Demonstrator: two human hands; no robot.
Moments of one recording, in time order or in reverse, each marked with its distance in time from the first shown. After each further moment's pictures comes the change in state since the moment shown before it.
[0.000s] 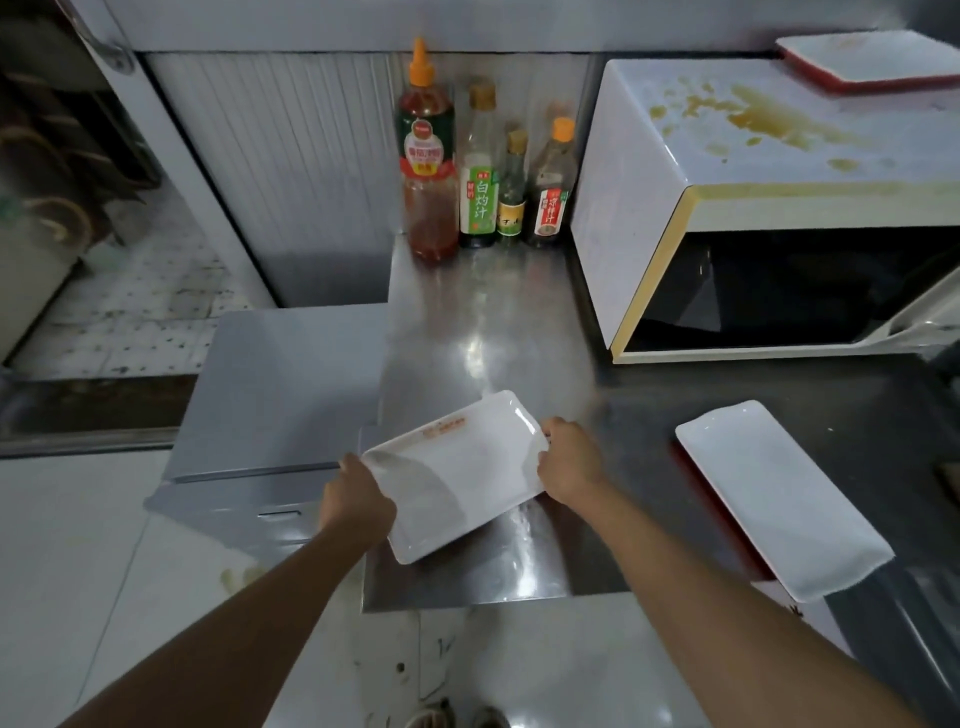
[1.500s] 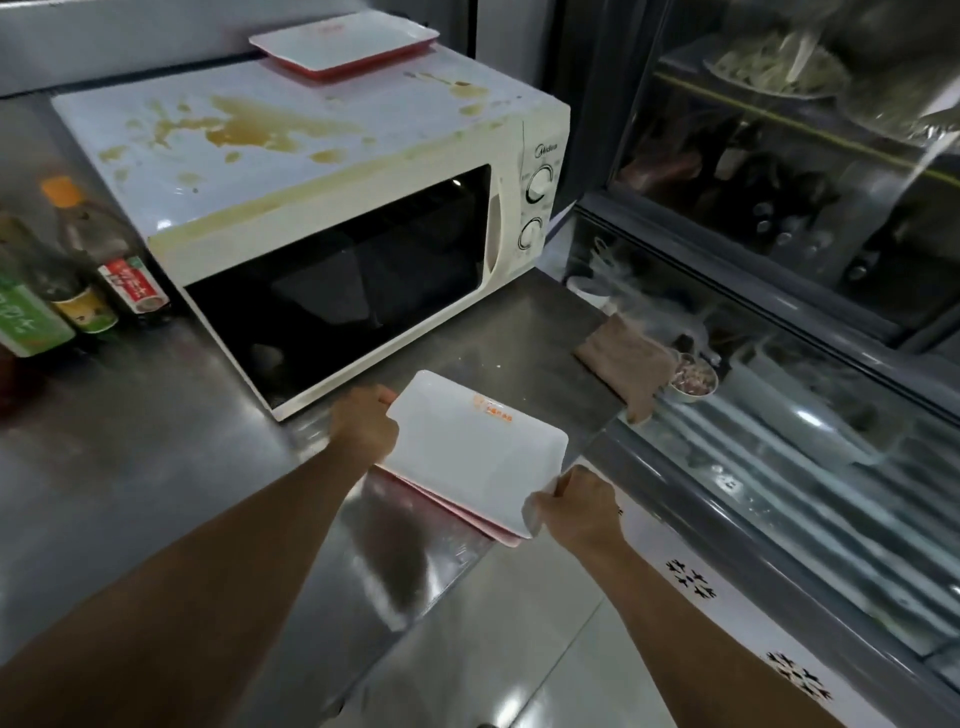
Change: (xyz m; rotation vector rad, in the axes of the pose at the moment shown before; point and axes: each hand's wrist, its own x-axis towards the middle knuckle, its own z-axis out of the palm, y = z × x) left_hand -0.049 0.322 0.141 0.211 -0.169 0.871; right_hand -0.093 0.250 -0.088 0.404 0.374 0.721
